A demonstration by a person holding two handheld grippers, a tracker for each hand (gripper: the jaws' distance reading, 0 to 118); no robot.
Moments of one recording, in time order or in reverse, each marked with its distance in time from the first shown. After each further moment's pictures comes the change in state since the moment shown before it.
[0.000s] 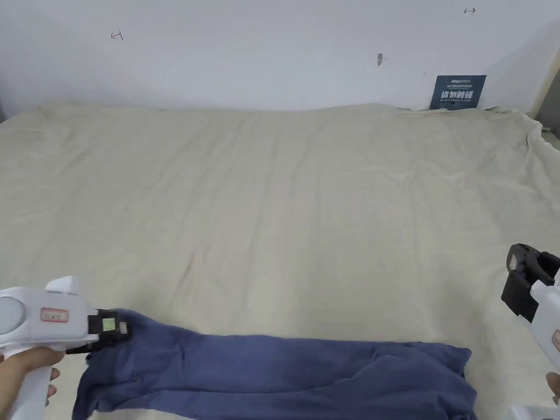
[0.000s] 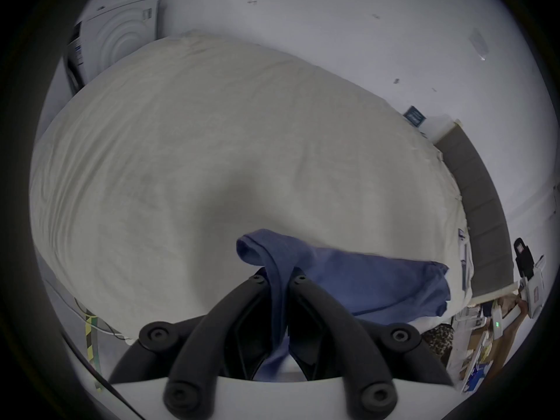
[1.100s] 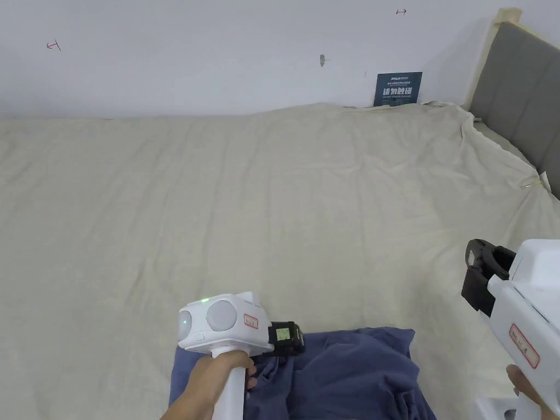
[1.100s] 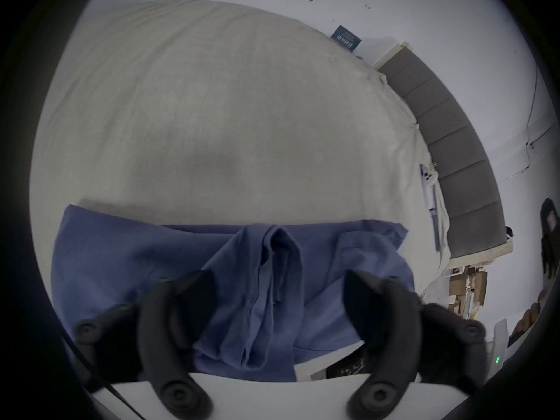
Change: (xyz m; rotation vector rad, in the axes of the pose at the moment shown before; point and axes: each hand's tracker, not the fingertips) left arm 0.229 -0.076 -0.166 -0.220 -0.205 -0.134; right arm 0.023 0.004 0.036 0.000 -0.019 -0.015
